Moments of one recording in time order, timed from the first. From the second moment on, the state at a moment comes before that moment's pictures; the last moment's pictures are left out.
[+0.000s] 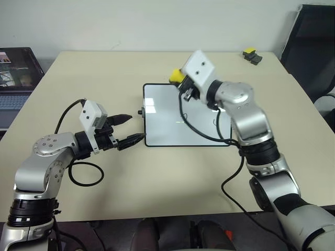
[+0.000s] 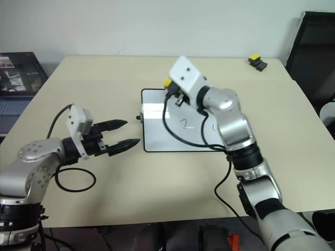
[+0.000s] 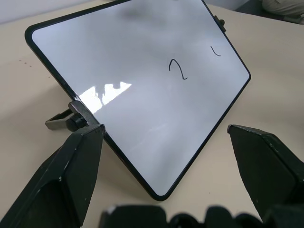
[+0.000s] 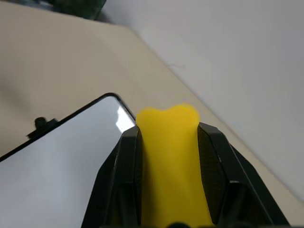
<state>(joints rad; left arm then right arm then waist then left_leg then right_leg) -0.29 0.77 0.19 -0.20 -0.55 0.54 -0.93 -0.96 -0.23 0.16 -0.03 -0.14 0.57 0.65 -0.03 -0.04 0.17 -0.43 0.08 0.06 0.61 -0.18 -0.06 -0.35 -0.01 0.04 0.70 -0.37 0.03</state>
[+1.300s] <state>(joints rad) -0.38 0.77 0.15 -0.15 -0.53 0.52 -1.00 -0.34 -0.42 0.22 -0.68 -0.06 0.89 0.48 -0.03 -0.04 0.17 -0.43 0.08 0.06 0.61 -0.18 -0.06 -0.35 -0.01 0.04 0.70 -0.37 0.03</state>
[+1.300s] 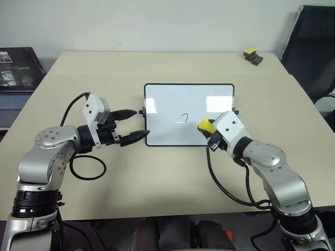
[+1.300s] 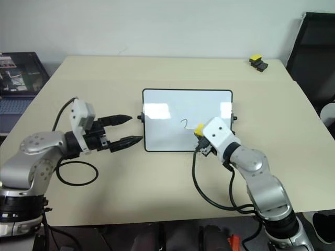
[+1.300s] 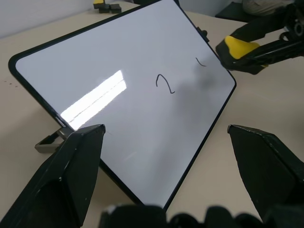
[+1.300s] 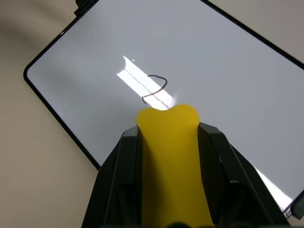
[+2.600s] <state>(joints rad) -0.51 0.76 0.05 -0.06 -0.48 0.49 -1.09 -0.55 -0.44 0.28 -0.52 -0.07 0.84 0.43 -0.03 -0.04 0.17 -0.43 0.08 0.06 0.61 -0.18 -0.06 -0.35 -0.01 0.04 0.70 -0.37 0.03</state>
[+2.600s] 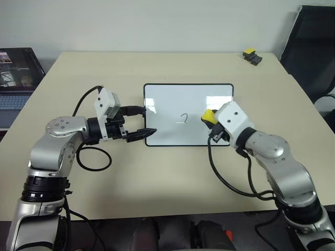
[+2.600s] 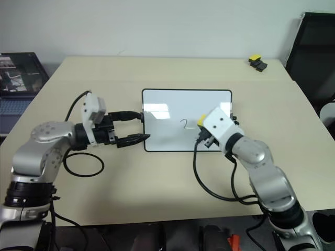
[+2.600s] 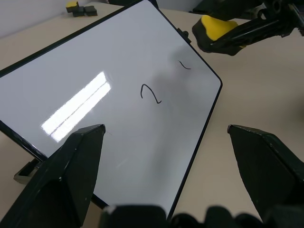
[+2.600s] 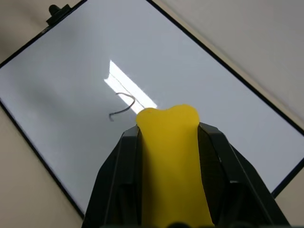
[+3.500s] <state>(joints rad) -0.56 0.79 0.00 0.09 -0.41 0.40 -1.26 -0.74 -0.27 0.41 0.10 -0.23 0.37 0.39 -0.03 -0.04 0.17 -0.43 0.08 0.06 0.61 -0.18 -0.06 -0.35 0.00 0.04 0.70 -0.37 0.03</state>
